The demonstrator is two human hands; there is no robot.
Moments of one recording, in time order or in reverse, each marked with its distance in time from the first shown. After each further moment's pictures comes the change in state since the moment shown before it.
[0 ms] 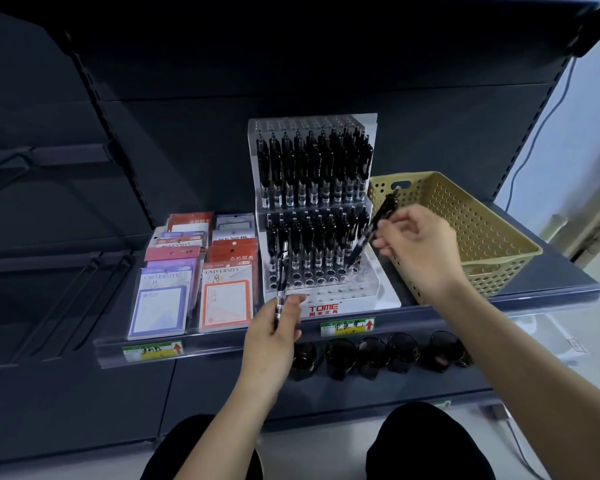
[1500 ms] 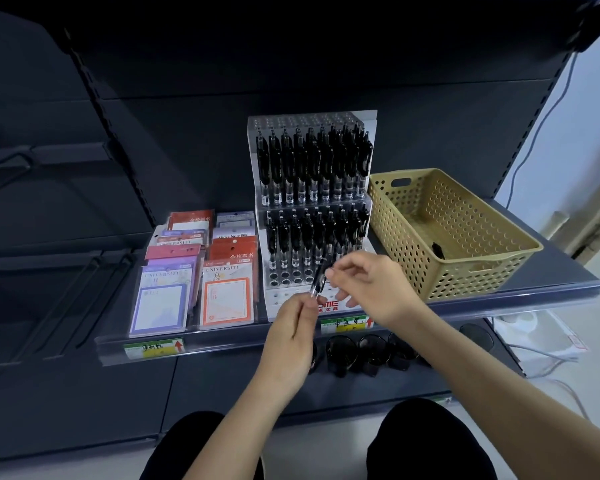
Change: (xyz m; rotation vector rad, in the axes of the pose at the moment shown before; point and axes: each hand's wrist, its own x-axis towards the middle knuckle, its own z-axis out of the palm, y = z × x) left_hand -0.009 0.005 0.010 0.213 -0.152 0.174; right_hand -0.034 0.008 0.037 -0.080 -0.364 0.033
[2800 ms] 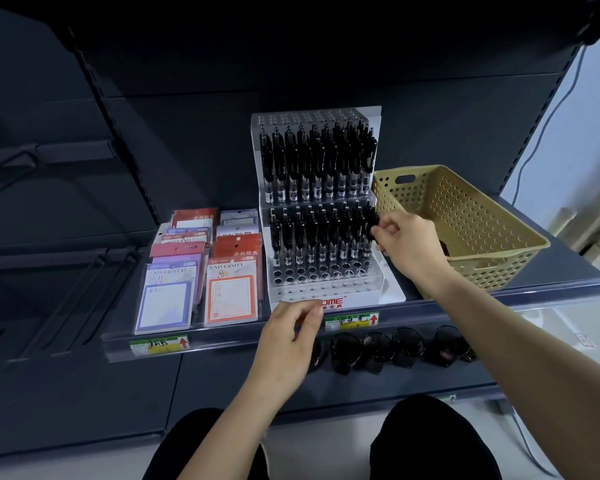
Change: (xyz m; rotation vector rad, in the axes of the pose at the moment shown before) left_hand 0.002 -0.019 -0.011 0.229 -0.032 0.025; right_hand 0.058 0.035 -0.040 -0.304 0.340 -0.070
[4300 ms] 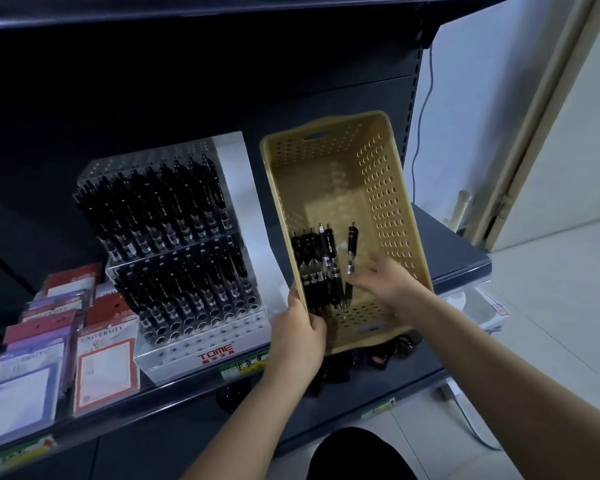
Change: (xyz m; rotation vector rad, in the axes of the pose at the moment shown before) left_hand 0.060 0.090 0.153 0.239 -0.157 -0.058; right_hand -0.010 0.107 -0.087 0.332 -0.227 0.544
